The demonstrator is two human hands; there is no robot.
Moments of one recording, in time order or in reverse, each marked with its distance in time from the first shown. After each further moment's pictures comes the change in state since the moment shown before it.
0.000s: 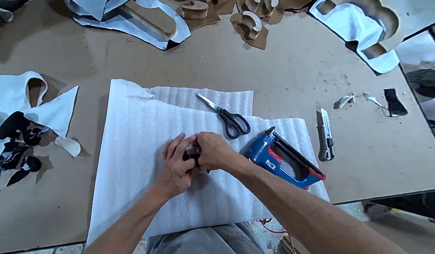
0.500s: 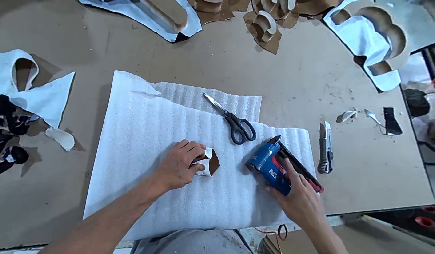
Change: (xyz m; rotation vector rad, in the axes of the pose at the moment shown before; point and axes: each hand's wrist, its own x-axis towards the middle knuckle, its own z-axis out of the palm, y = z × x) left_hand 0.029 -0.013 -0.010 -0.080 -0.246 -0.032; right_hand -0.171 0.156 0.049 -0.078 0.531 0.401
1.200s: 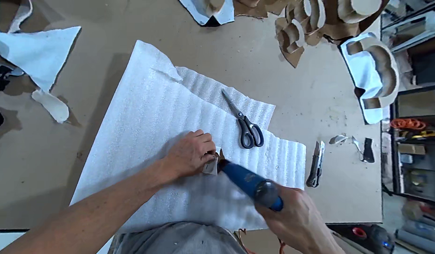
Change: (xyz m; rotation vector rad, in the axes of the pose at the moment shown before) left_hand 0.017 -0.011 -0.001 -0.071 0.037 0.066; right_hand 0.008 -0.128 -0.062 -0.053 -0.154 -0.293
